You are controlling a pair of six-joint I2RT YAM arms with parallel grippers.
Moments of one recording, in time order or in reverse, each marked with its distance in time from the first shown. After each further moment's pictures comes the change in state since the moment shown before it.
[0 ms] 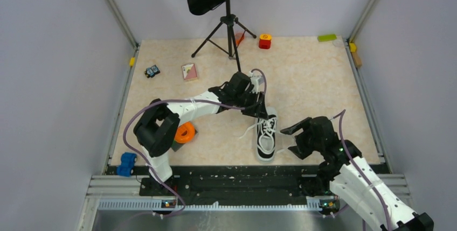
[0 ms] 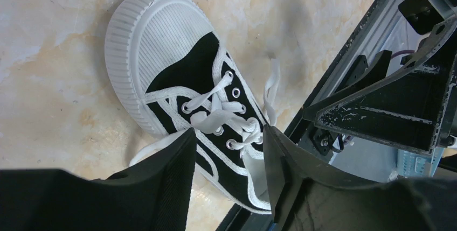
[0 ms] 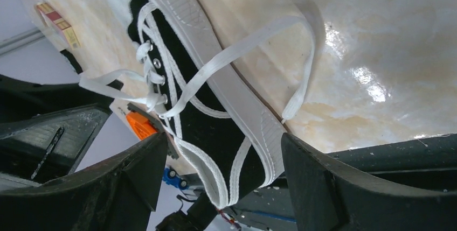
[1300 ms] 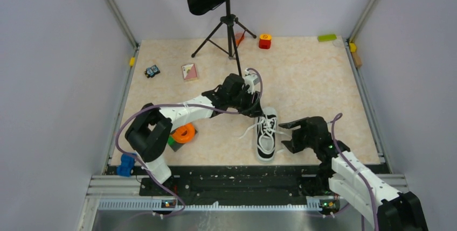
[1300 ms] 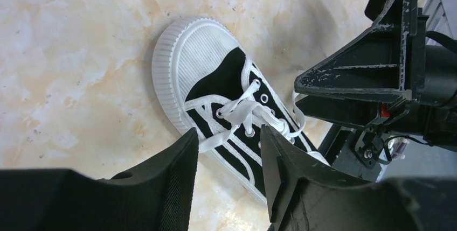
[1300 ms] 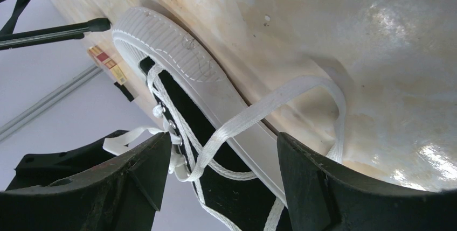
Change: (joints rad) left arm 0.012 -0.092 -0.117 0.111 -0.095 0.136; right arm -0.066 0.169 -0.180 0.428 -0.039 0.202
